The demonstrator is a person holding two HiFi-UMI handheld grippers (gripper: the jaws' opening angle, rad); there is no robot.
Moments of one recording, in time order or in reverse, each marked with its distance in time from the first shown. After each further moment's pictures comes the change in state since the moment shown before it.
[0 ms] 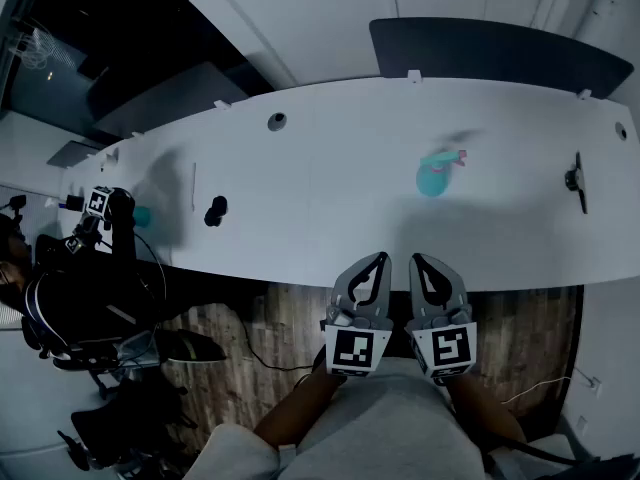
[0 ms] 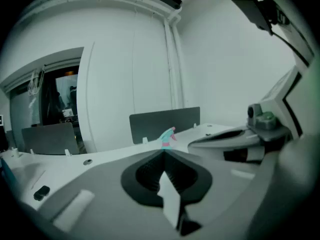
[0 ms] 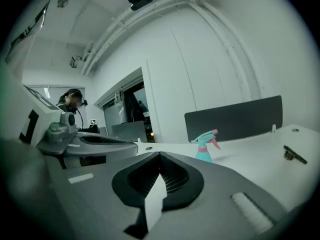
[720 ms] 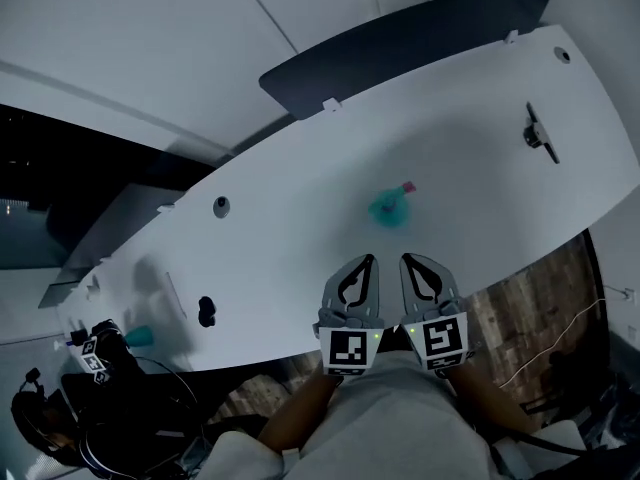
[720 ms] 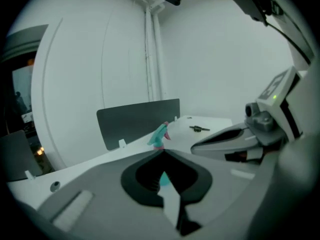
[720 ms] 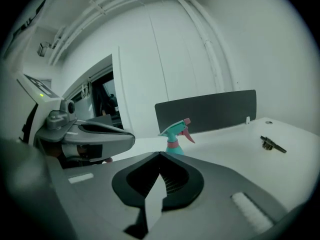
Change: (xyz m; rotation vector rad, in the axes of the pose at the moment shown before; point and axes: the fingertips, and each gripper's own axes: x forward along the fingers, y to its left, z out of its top) left arm 0.123 0.007 0.011 0.139 0.029 -0.285; right arm 0.065 -0.091 -0.013 0.059 0.075 -0.270
